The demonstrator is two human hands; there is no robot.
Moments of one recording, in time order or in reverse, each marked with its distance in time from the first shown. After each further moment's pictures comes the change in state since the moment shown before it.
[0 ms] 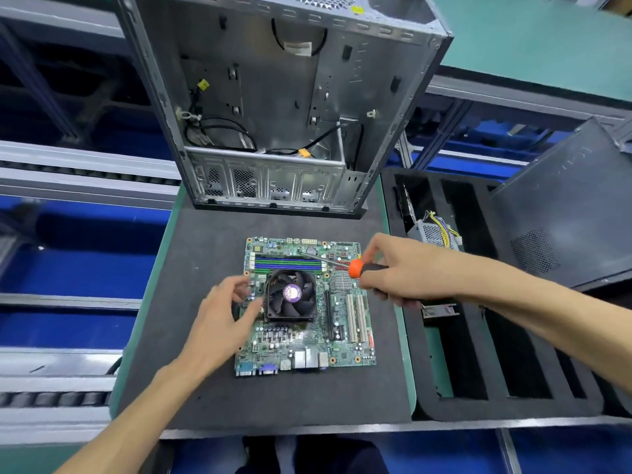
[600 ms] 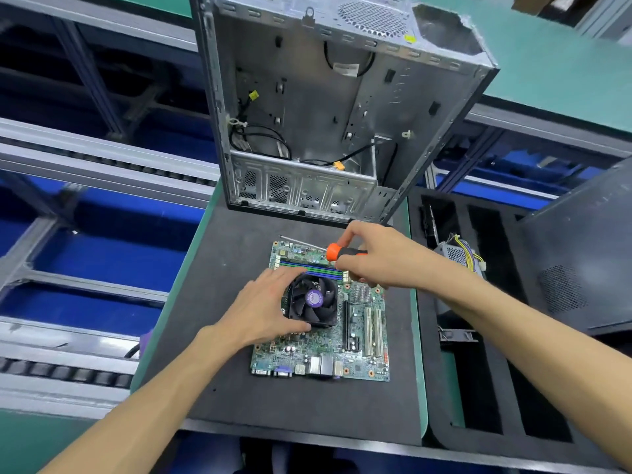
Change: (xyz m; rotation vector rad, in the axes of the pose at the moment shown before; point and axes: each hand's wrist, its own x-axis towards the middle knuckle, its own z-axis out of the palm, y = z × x) left_hand 0.030 0.019 0.002 0.363 -0.268 0.186; right_hand 0.048 -0.035 0.015 0.022 0.150 -0.225
